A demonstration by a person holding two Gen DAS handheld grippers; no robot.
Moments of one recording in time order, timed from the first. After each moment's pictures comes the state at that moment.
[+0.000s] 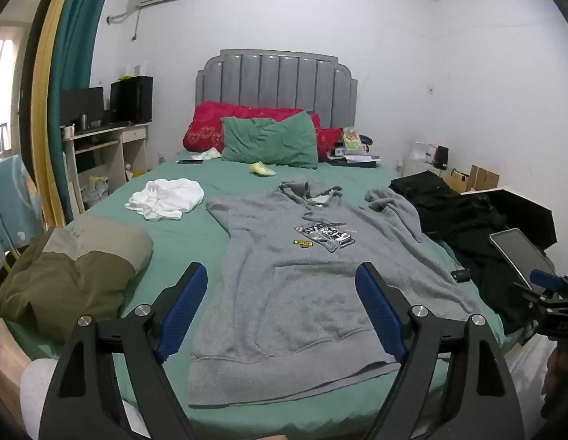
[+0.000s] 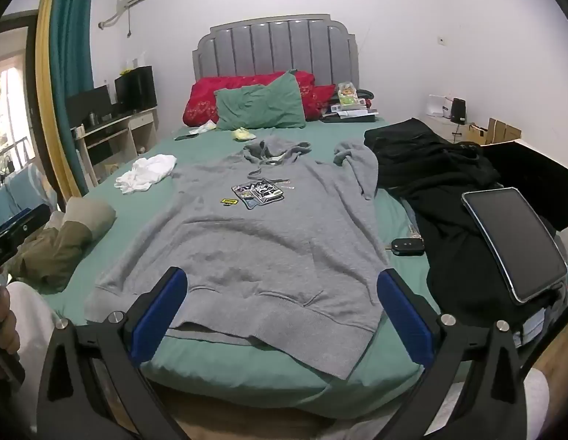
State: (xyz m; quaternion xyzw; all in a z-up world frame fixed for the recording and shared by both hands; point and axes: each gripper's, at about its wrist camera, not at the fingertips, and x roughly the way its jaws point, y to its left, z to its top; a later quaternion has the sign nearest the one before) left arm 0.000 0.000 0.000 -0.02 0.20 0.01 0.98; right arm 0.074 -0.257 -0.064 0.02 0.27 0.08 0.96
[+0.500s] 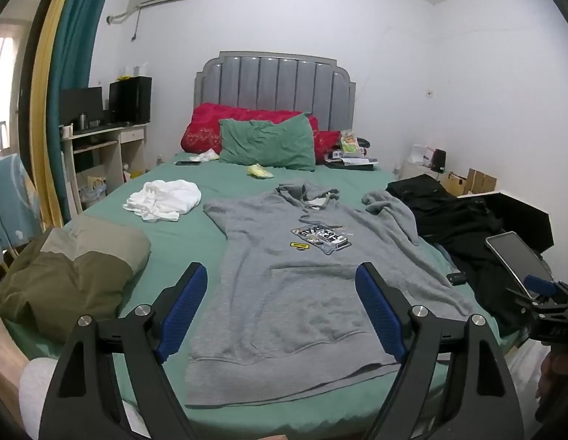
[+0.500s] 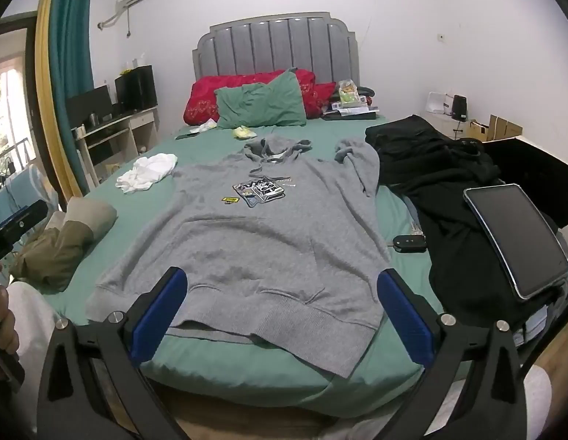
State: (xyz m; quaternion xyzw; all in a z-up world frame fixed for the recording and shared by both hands) left arm 0.001 -0.004 0.006 -0.03 0.20 0.01 0.98; right arm 0.074 -0.259 -0.064 0.01 0.27 0.08 0.96
